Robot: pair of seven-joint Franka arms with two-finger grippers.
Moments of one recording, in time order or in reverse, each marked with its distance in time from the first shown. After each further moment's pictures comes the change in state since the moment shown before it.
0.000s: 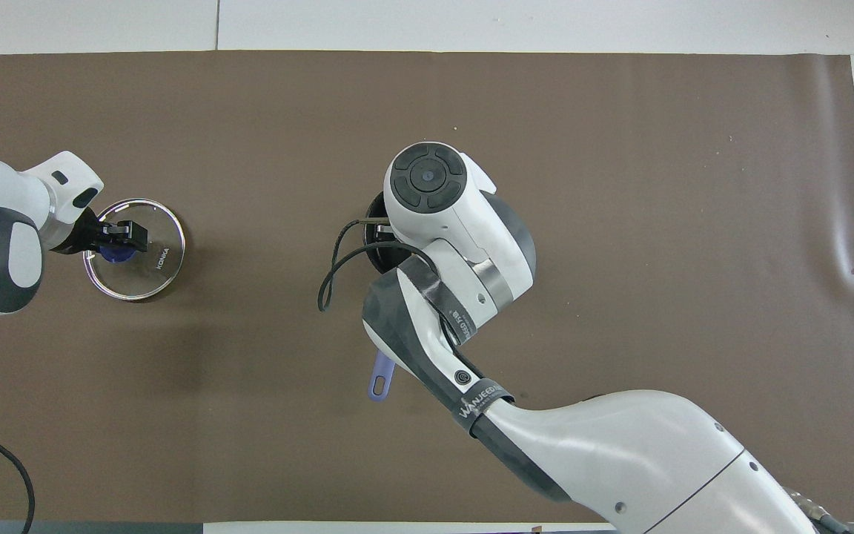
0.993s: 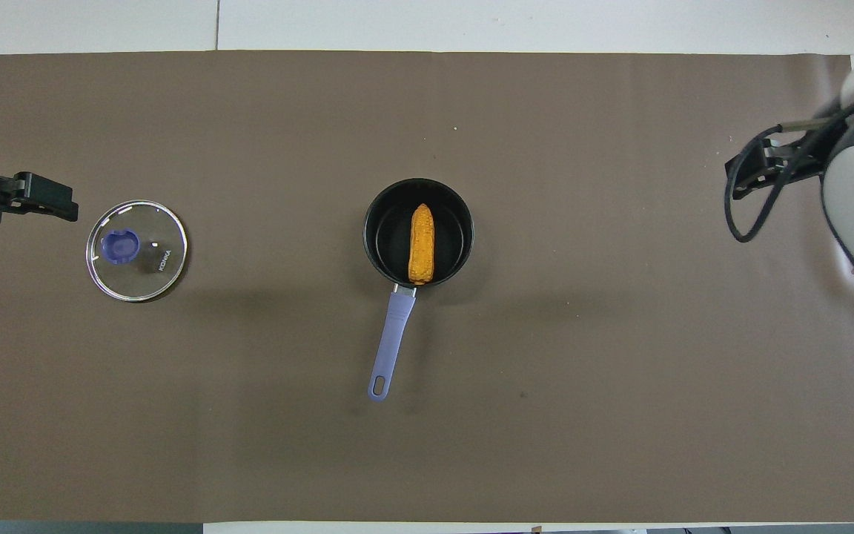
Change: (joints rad) left arm -0.030 -0.190 -0.020 0.367 0.001 -0.553 -0.037; right arm -0.531 -0.390 -0.019 0.066 -0.061 -0.538 -0.675
